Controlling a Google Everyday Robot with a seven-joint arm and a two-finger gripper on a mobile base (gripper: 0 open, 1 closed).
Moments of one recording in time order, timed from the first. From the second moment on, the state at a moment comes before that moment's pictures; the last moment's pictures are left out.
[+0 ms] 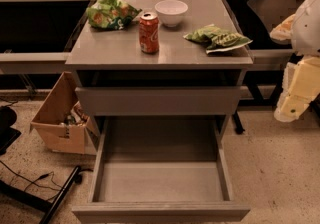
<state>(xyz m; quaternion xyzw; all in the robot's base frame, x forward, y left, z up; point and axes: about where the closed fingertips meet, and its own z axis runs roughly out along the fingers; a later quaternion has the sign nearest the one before) 0.438 -0.217 0.976 -0.60 0.78 -0.03 0.16</state>
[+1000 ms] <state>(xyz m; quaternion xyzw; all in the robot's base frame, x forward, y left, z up) 0.525 -0.217 1.003 -0.55 0.77 -0.02 0.31</state>
